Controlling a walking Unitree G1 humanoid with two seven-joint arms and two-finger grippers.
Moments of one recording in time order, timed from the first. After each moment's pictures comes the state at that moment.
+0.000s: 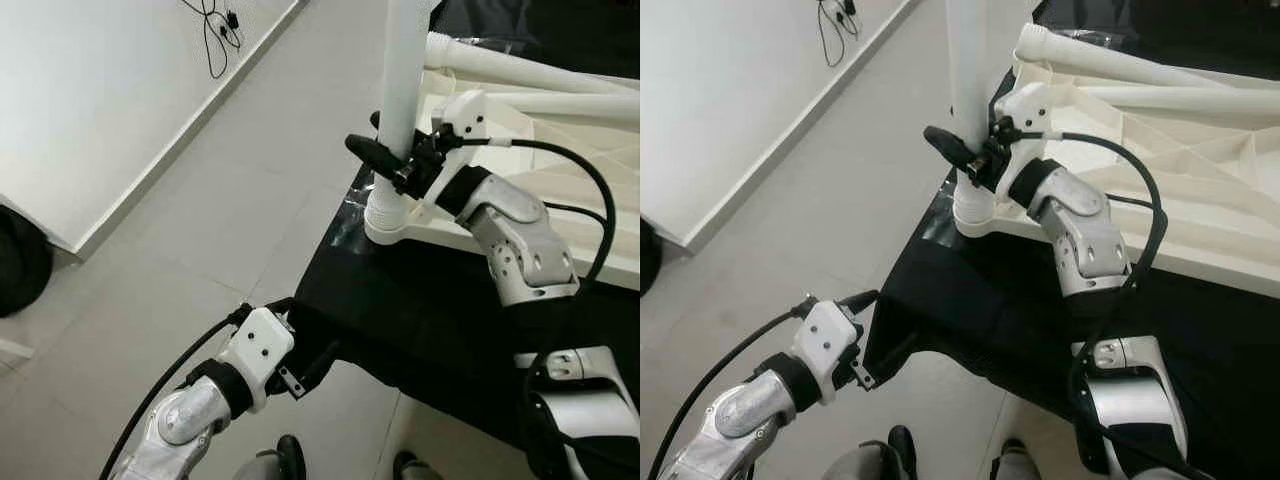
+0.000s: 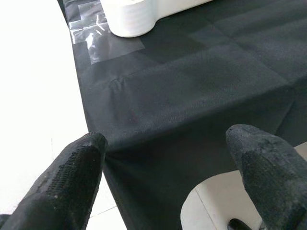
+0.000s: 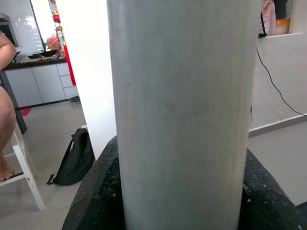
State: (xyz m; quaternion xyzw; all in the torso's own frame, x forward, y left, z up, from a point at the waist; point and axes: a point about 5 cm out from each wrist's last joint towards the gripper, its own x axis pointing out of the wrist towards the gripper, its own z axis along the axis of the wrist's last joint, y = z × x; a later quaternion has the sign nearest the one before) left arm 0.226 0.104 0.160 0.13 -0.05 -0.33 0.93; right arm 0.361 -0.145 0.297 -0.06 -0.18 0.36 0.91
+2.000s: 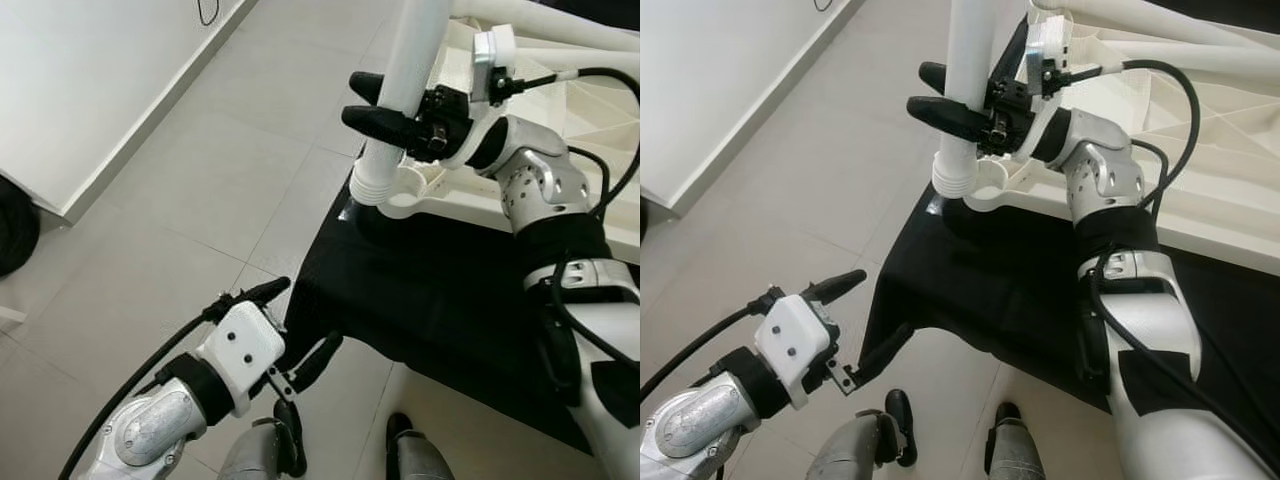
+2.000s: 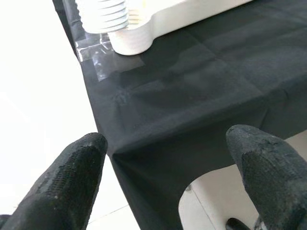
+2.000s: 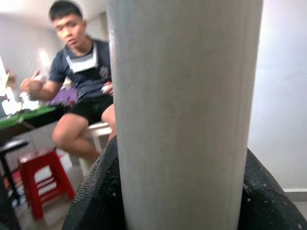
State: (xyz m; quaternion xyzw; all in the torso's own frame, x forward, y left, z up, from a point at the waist) left arm 0.193 0.110 0.212 0.16 -0.11 -0.33 0.92; right arm 0.370 -0.158 0.347 -0.02 -0.23 0.60 0.77
